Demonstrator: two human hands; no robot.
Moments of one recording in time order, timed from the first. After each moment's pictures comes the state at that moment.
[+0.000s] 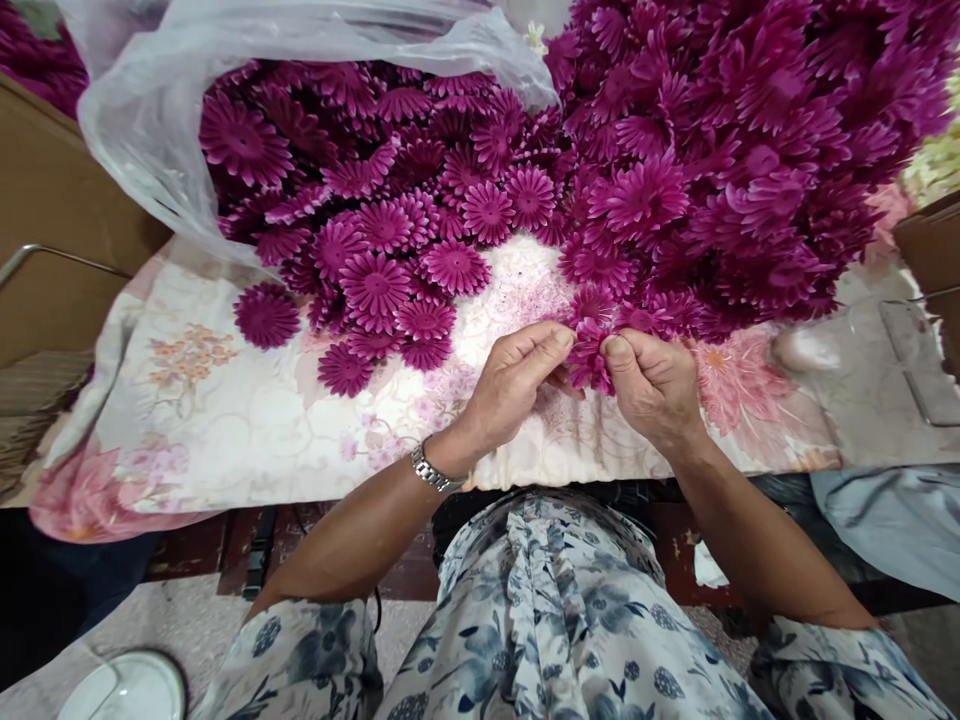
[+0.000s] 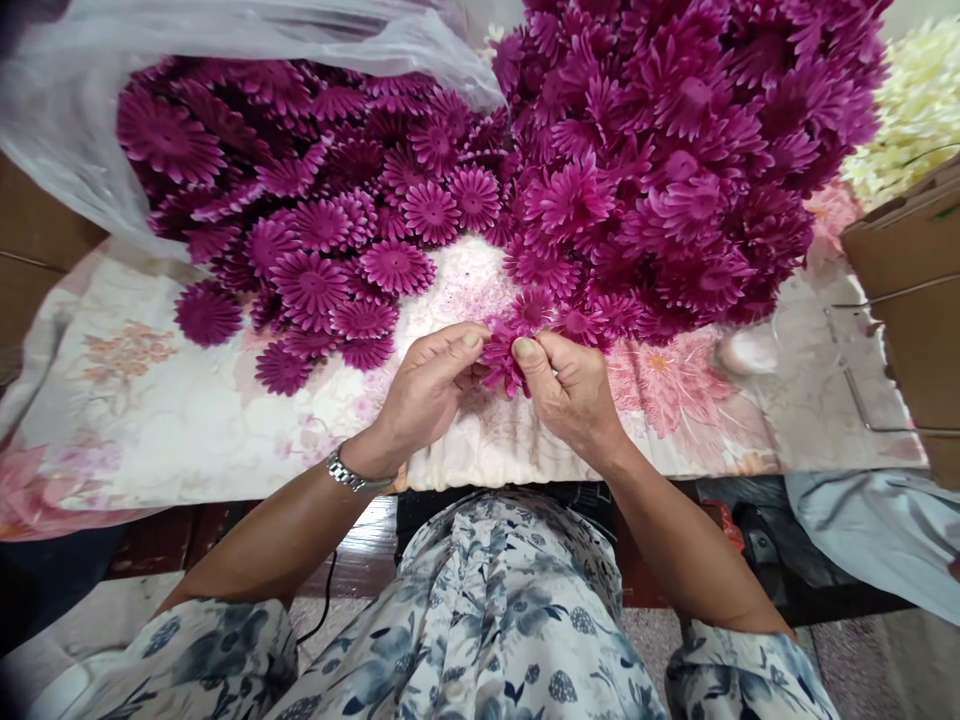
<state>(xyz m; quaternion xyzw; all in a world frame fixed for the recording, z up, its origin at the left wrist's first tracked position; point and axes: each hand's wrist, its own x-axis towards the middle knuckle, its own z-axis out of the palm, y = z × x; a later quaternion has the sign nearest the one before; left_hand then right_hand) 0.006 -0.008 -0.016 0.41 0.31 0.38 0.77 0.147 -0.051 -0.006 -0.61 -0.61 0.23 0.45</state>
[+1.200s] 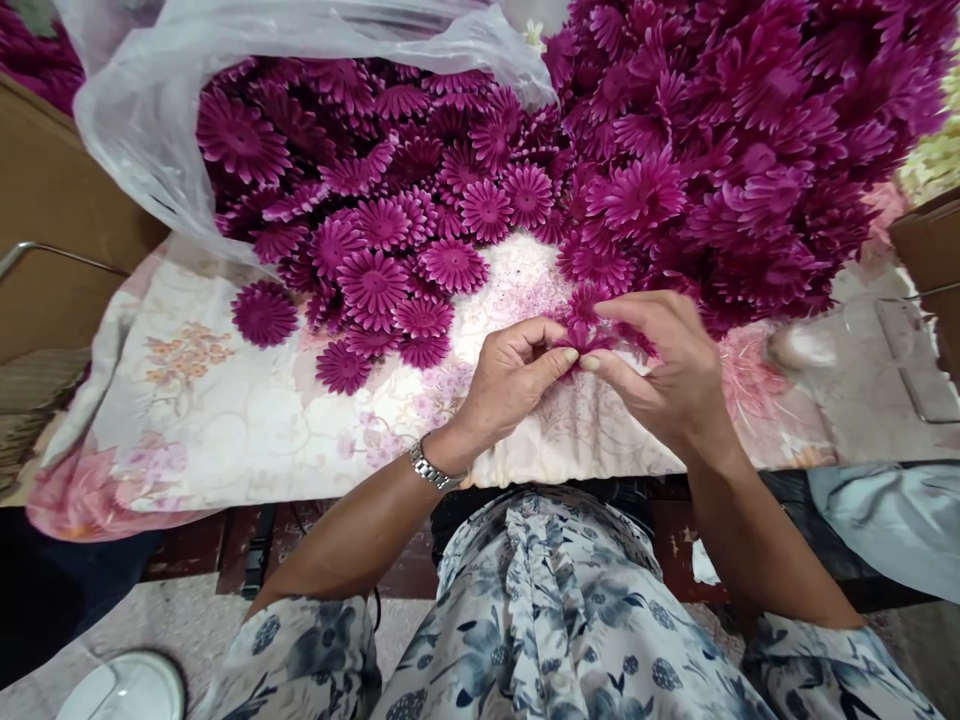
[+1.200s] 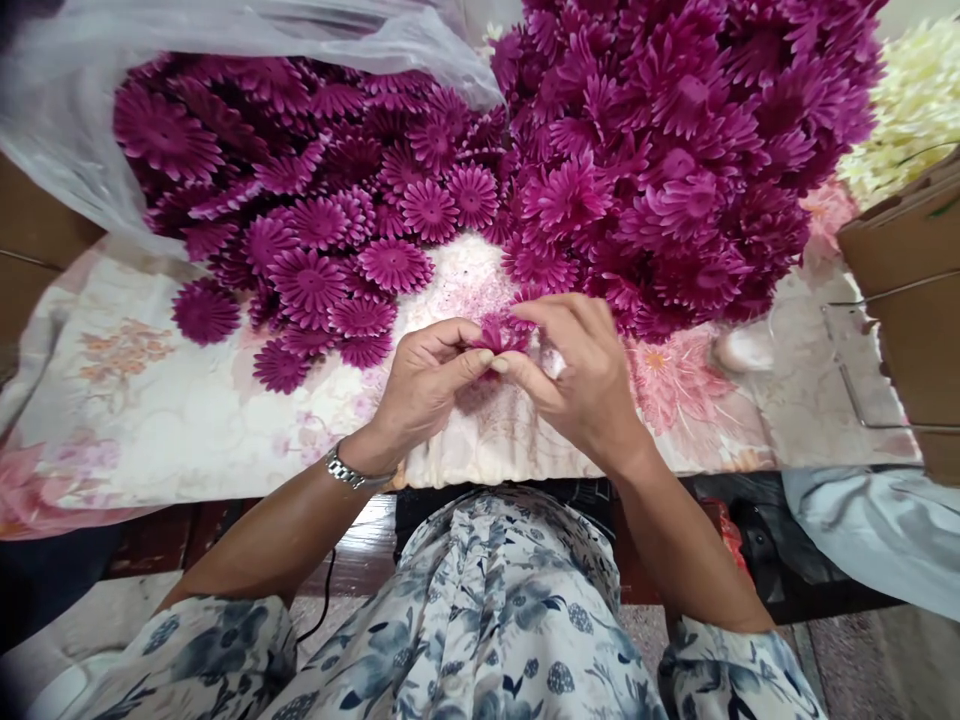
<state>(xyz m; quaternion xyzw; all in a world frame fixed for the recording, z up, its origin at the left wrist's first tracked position) 0.006 -0.004 -0.017 0.46 0.34 0.41 0.71 0.165 -0.050 0.003 -0.60 -0.70 0.04 0.39</state>
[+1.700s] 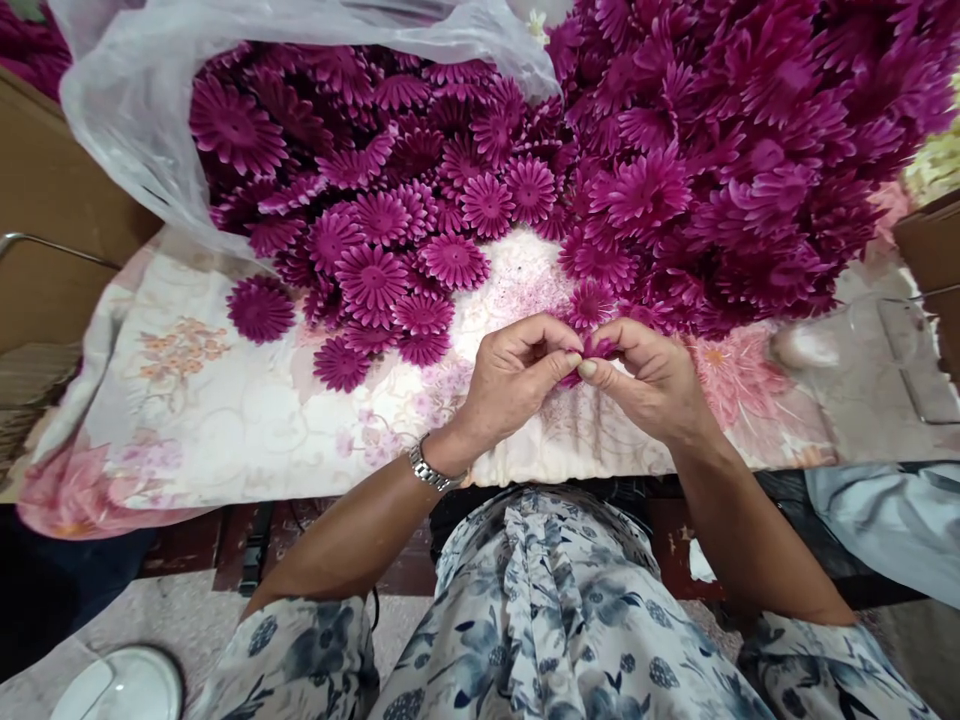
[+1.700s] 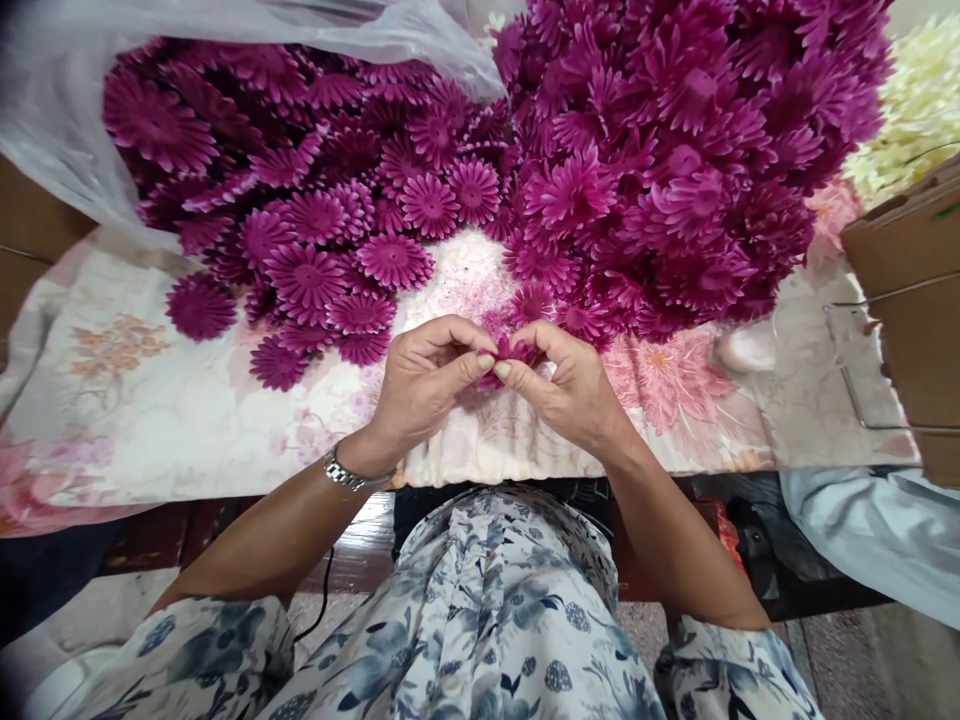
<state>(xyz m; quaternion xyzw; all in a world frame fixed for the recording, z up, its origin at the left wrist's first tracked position) 0.004 -0.005 -0.019 0.53 0.29 0.43 0.67 0.156 -0.052 -0.020 -0.53 -0.56 0.43 0.47</state>
